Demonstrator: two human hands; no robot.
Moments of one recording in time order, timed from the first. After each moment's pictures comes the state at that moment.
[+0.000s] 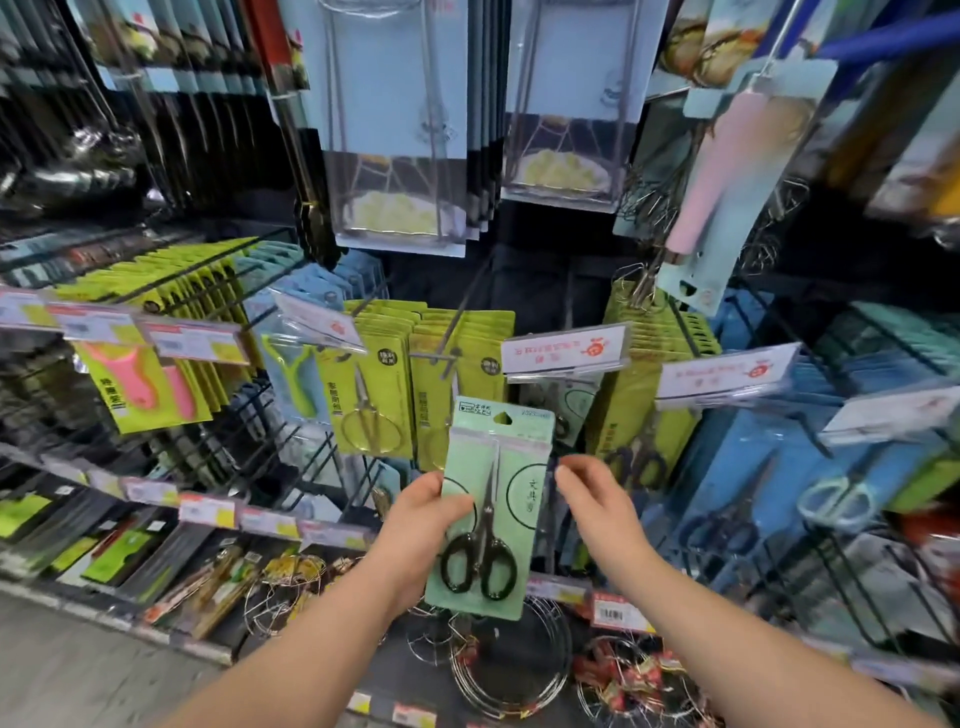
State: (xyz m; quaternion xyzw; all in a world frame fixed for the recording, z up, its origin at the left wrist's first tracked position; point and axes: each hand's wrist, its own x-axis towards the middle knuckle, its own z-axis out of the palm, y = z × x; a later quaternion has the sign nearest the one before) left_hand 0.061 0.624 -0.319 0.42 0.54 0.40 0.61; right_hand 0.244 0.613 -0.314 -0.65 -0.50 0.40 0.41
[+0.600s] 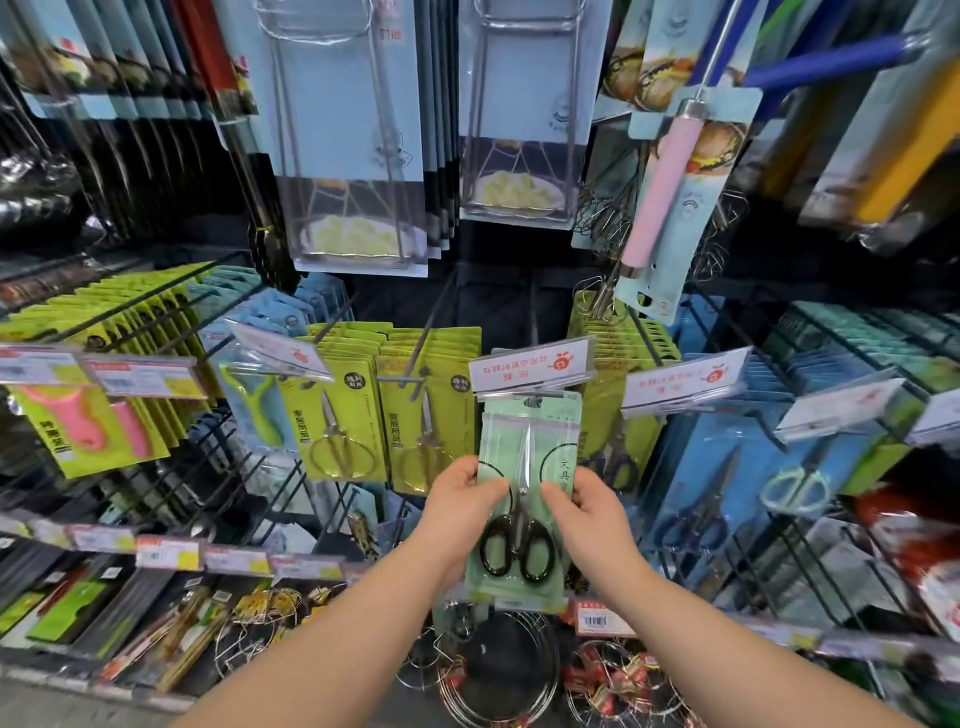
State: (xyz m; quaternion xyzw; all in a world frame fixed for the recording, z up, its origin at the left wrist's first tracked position) left_hand 0.115 0.646 -0.298 0.50 0.54 0.38 0.57; right_hand 0.244 0.609 -0.309 -0.68 -0.47 0.34 0.44
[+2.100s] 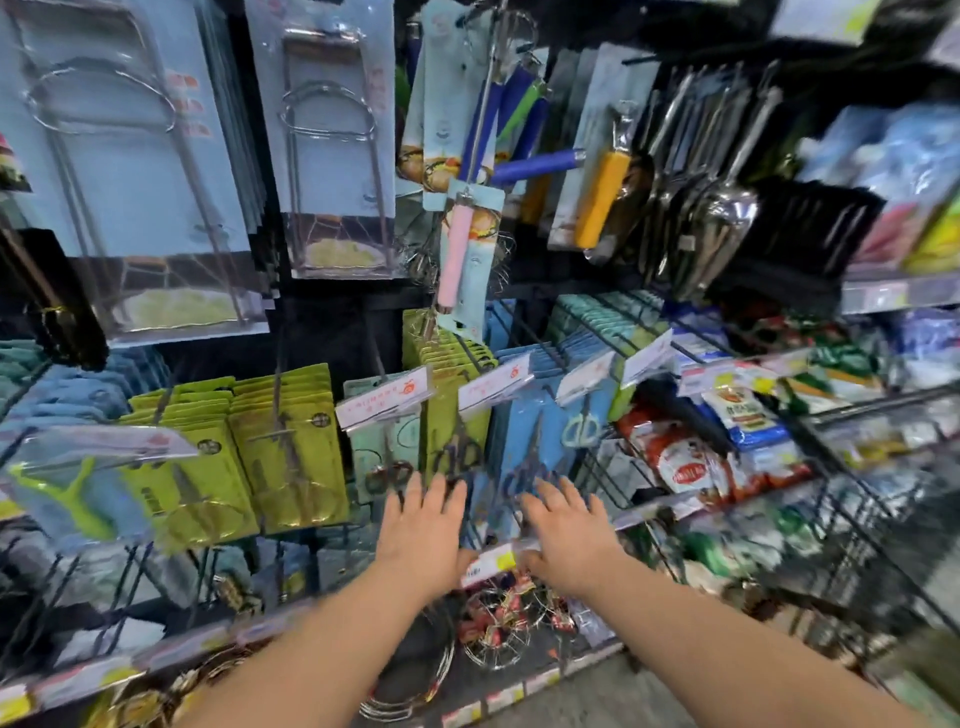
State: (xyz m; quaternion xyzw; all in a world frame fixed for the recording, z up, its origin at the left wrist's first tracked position) left_hand 0.144 0.600 -0.263 0.92 0.38 -0.09 0.06; right_hand 0.286 0.500 -0.248 -0.82 -0.55 0.11 -0.09
